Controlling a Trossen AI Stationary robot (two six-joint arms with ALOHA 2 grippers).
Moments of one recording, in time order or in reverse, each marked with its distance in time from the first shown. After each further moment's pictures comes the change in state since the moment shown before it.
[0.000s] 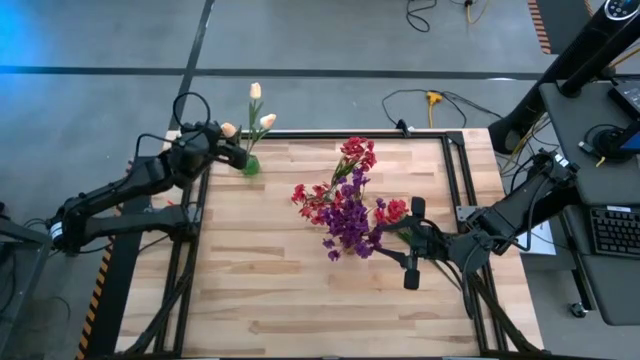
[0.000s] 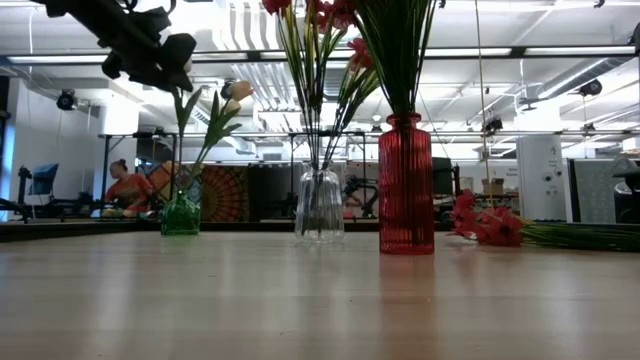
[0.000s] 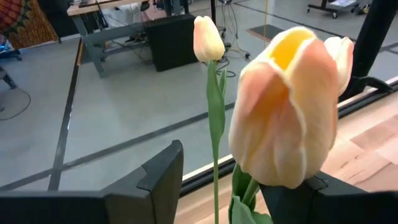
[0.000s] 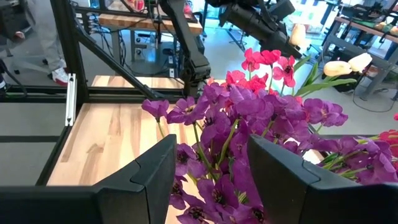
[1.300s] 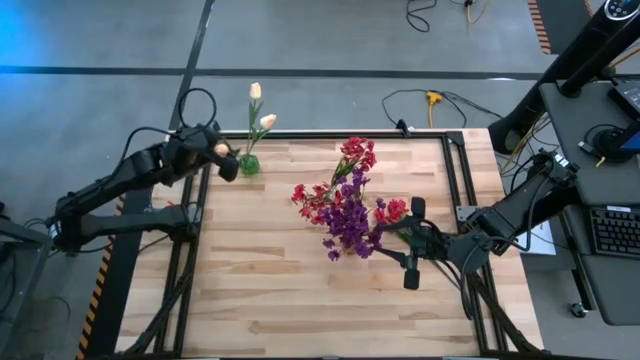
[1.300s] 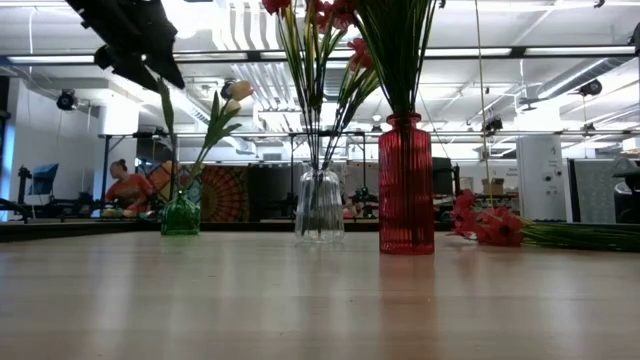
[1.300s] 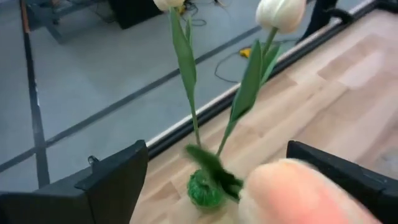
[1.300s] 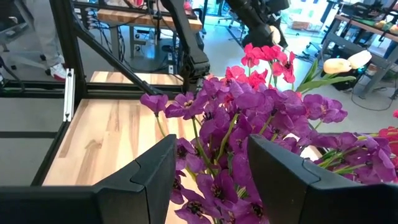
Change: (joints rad) left arm -0.001 0.019 0.172 -0.393 0.172 -0.020; right arm 0.000 0.000 0.000 -0.020 0.000 0.004
